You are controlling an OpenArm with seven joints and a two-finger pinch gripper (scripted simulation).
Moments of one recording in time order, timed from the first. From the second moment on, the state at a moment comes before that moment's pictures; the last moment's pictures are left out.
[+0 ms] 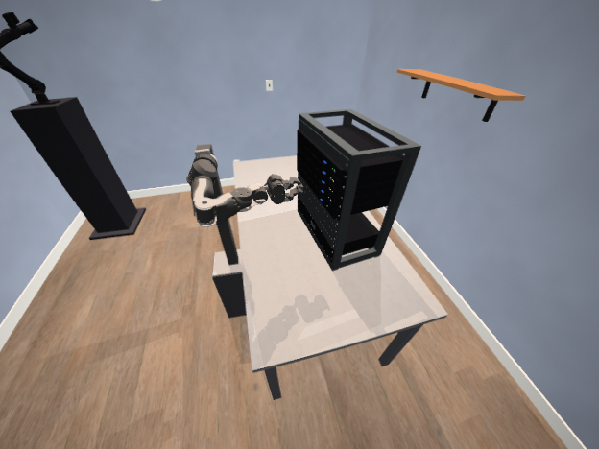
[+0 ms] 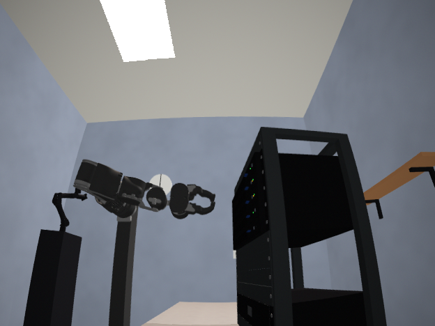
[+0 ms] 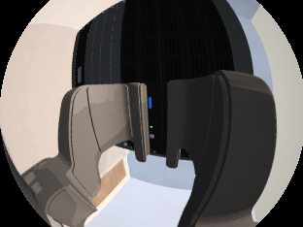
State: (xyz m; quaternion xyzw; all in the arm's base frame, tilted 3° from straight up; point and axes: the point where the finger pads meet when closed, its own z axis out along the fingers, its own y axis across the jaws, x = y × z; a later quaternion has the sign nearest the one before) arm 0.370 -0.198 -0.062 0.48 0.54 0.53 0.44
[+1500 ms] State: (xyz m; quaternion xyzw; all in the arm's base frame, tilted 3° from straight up) arm 0.441 -0.188 -0.064 0.48 0.53 0.54 0.44
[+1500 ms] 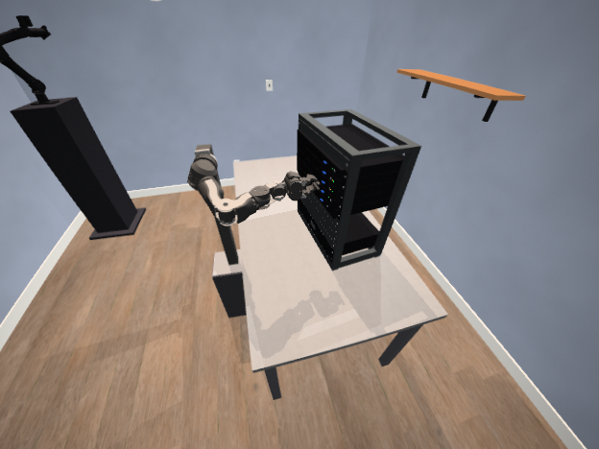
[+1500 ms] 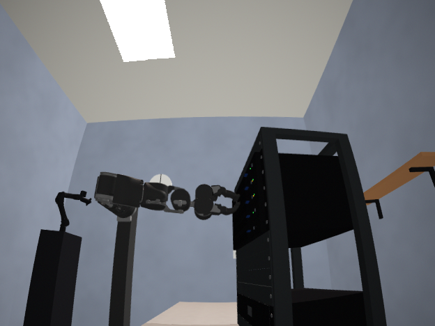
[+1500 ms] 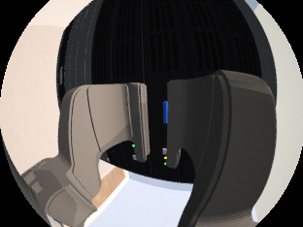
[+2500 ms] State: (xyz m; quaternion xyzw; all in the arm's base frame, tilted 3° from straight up) arm 0.462 -0.184 -0.067 0.48 0.54 0.53 0.44
